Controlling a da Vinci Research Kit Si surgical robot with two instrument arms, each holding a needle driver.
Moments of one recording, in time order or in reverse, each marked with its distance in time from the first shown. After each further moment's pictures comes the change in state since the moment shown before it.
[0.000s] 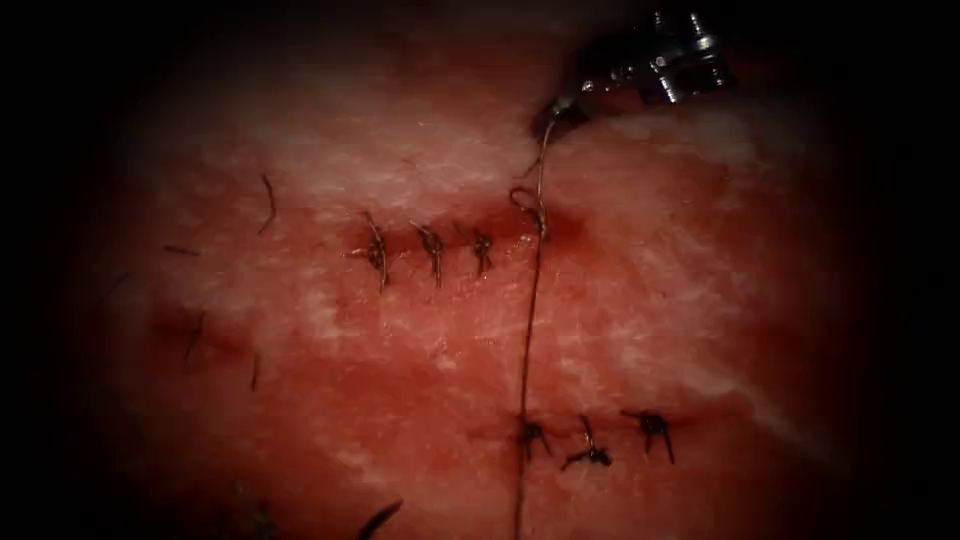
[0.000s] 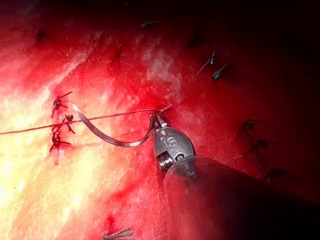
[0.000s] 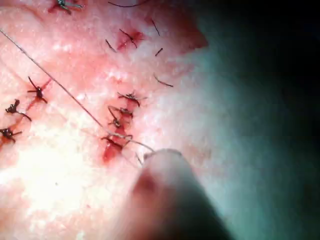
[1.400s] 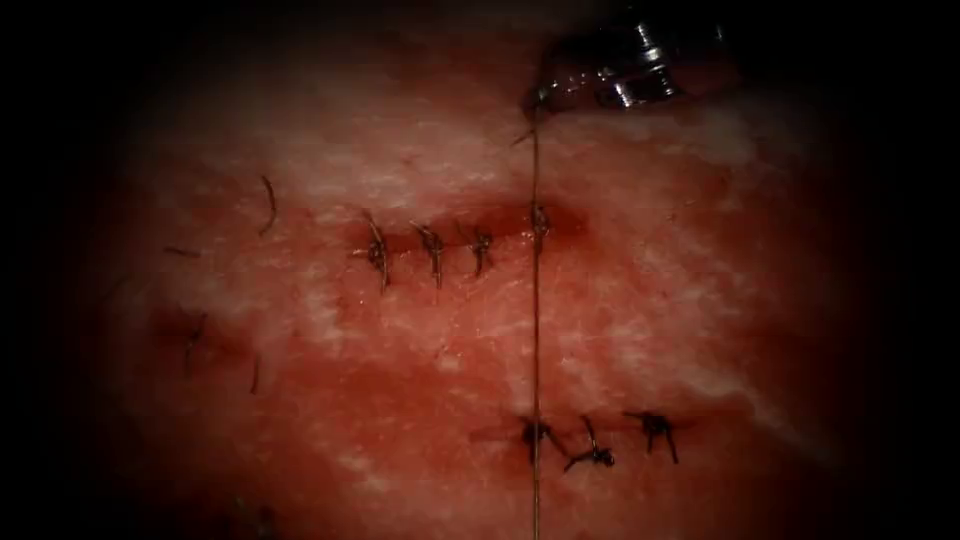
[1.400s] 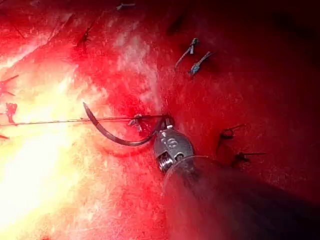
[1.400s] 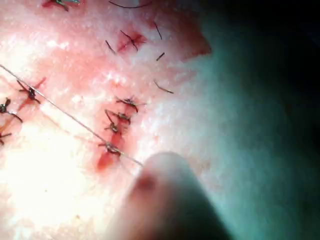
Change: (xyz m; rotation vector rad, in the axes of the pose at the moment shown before) right arm -0.002 0.003 0.002 -0.122 -0.300 0.002; left arm -0.012 0.008 0.004 -0.177 -0.144 -0.058
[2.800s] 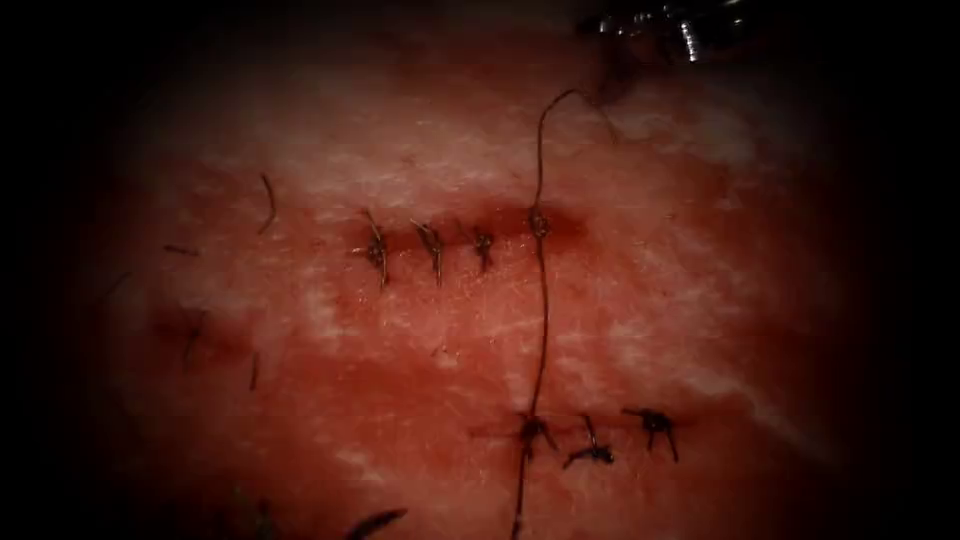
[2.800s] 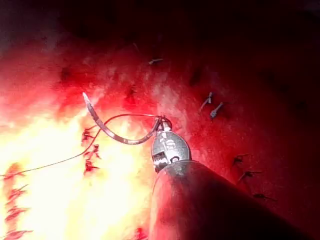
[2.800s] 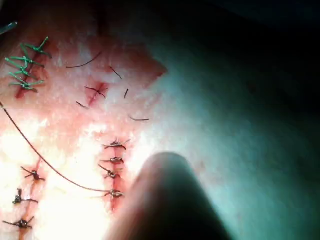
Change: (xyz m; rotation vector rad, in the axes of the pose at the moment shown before) right arm 0.001 -0.004 -0.012 0.036 0.029 0.675; left arm 0.024 -0.003 -0.015 0.086 0.060 0.217
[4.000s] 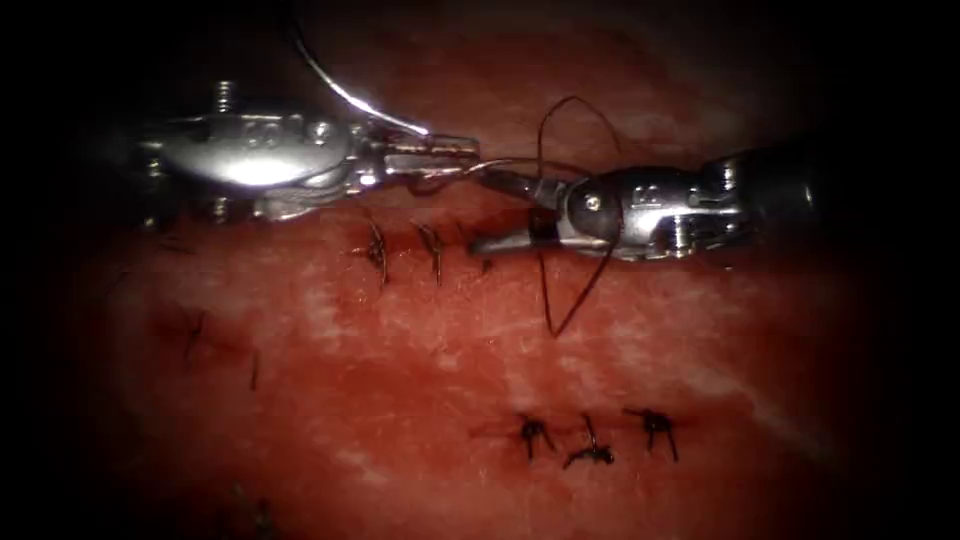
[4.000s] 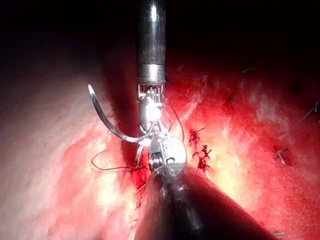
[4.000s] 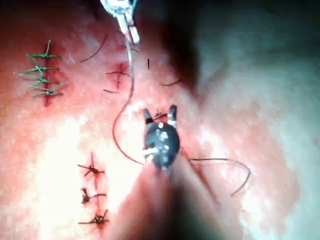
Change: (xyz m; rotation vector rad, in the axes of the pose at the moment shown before) right arm 0.004 -0.013 0.005 -0.042 0.966 0.279; left arm 0.013 -0.027 -0.005 0.267 0.005 0.133
